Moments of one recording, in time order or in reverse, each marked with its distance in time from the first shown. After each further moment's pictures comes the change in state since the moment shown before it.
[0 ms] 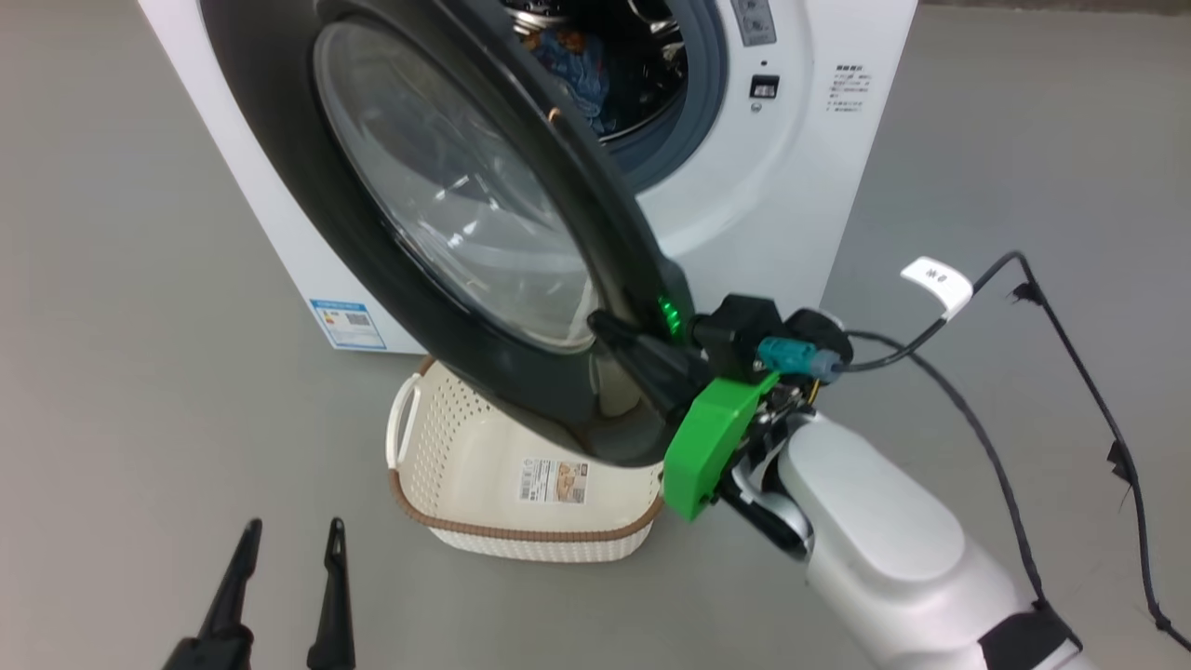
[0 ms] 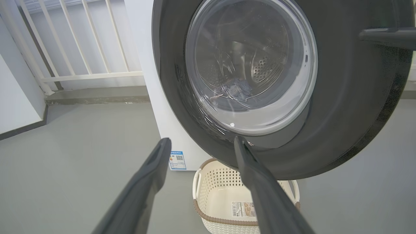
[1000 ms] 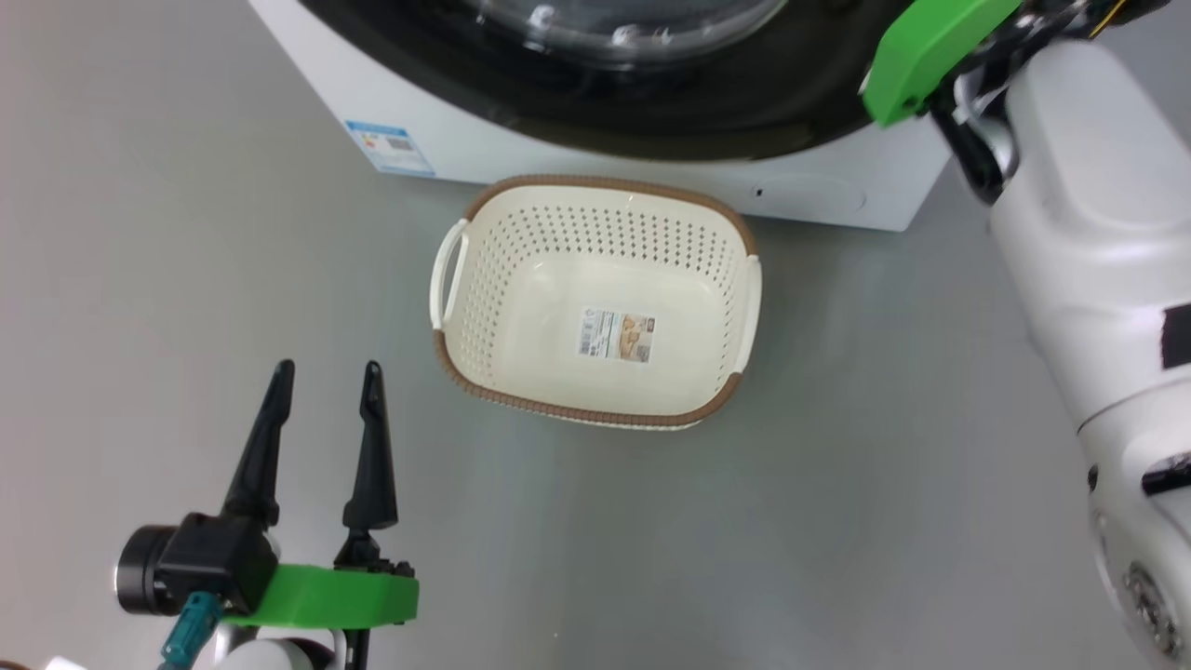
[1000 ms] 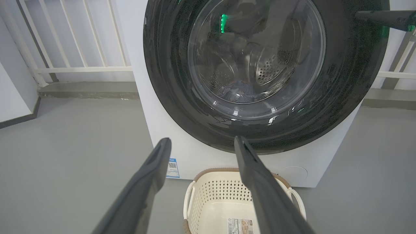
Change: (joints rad) left arm -0.222 -0.128 0.030 -0.017 0.023 -0.082 -0.012; right arm -0.575 -0.081 -0.390 0.426 -0.268 0.000 -0.114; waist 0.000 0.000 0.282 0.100
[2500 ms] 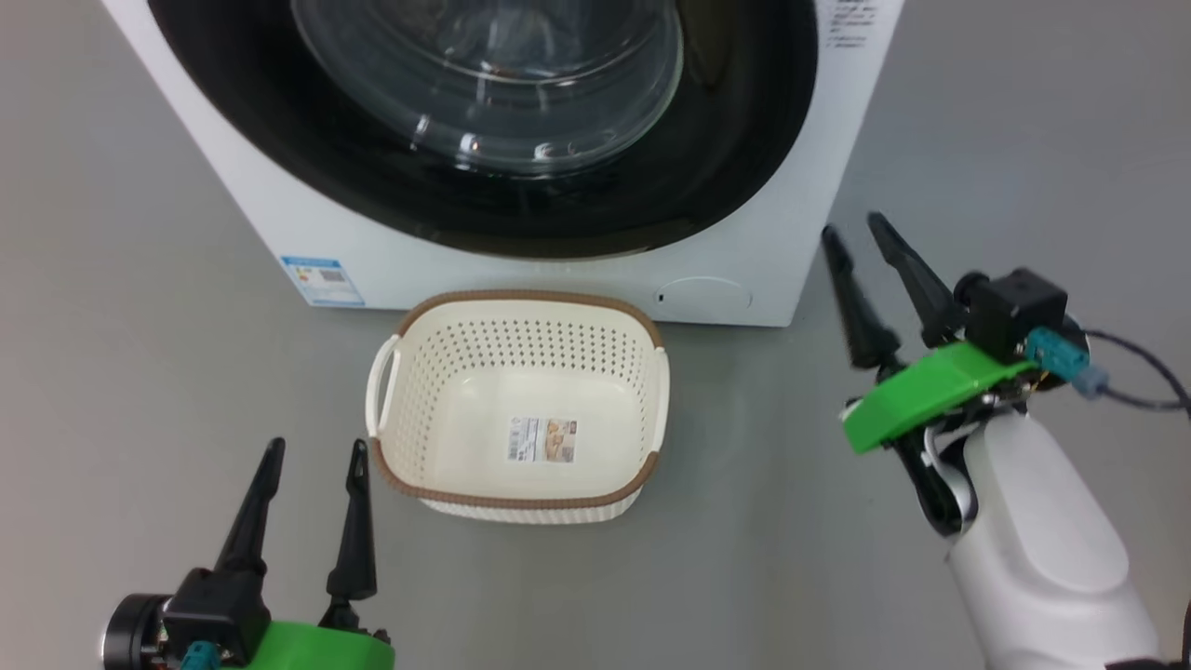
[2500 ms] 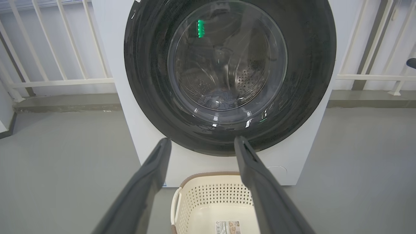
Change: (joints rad) left arm 0.094 -0.028 0.099 0.076 0.096 -0.095 0.000; right arm 0.700 0.035 -0.109 -0.503 0.088 0.000 -0.035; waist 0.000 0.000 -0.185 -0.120
